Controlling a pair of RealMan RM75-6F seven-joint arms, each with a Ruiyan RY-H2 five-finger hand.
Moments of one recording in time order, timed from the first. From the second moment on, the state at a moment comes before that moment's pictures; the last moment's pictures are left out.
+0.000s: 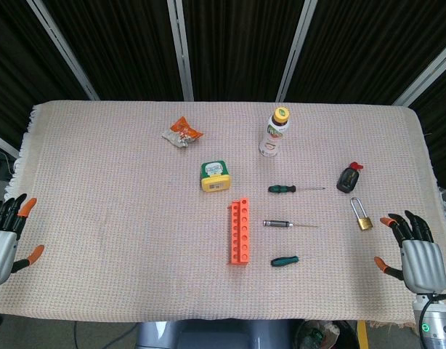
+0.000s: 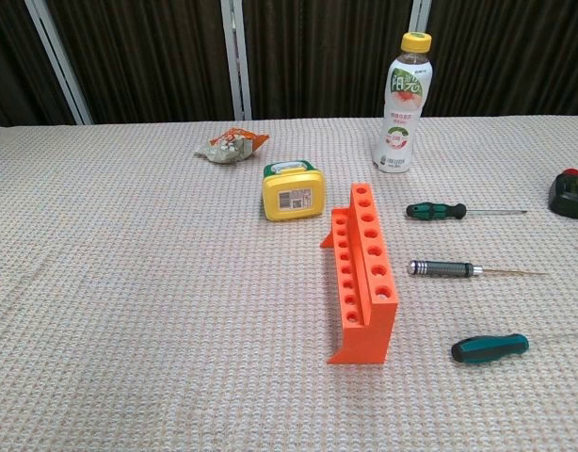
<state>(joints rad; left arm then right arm) -0.09 -1.12 -0.03 -1.64 1.52 1.51 0.14 0.07 -1.18 0.09 -1.65 -1.46 1.50 -0.09</state>
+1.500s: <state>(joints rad) -0.09 -1.09 -0.03 -1.63 1.56 1.51 0.12 0.27 -1.16 0.16 -1.73 -1.49 1.29 -0.28</state>
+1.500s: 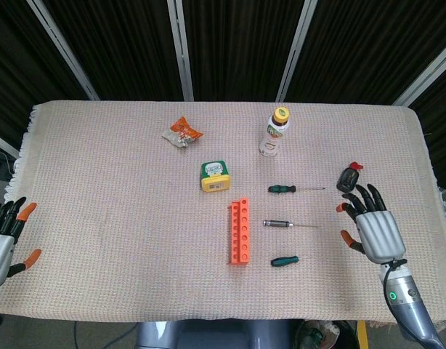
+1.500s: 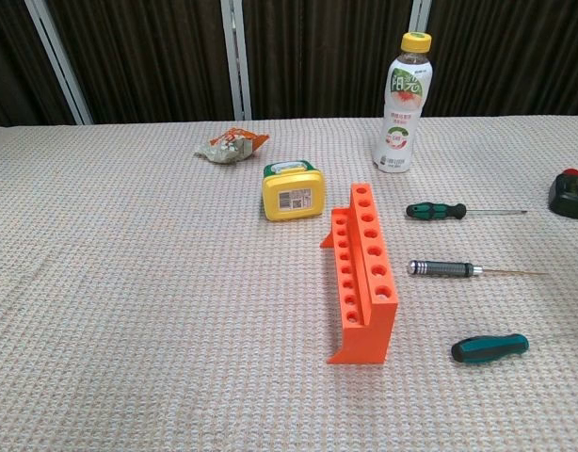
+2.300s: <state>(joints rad) -0.11 -1.08 -0.04 -1.60 1.54 1.48 0.08 0.65 -1.40 0.20 -1.69 -1.05 0.89 -0.72</state>
